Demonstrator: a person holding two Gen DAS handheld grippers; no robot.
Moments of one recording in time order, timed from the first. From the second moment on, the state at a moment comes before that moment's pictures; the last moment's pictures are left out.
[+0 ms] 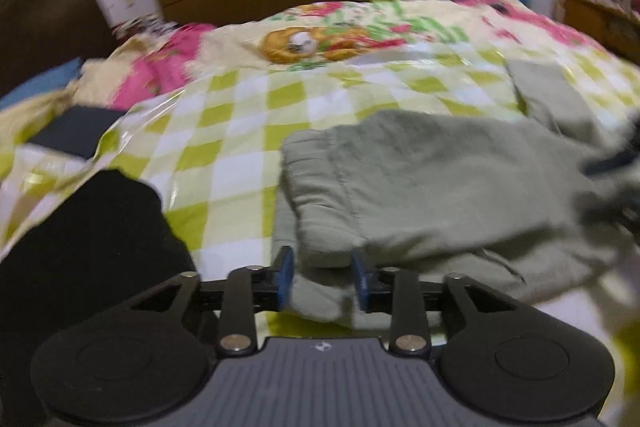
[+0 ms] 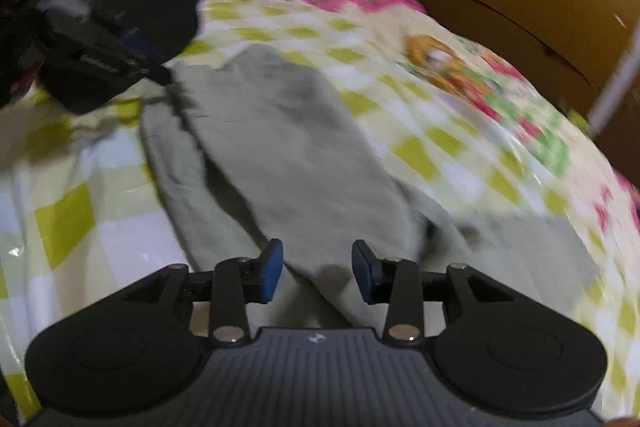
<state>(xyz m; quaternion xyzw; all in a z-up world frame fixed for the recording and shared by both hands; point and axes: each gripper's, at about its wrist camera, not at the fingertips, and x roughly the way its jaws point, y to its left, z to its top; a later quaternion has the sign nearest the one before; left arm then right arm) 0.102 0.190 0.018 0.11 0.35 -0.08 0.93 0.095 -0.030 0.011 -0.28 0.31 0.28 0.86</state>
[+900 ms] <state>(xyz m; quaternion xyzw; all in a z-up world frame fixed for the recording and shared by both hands) 0.088 0.213 0.006 0.08 0.39 -0.04 0.92 0.092 -0.010 0.017 -0.12 0.37 0.32 0.86</state>
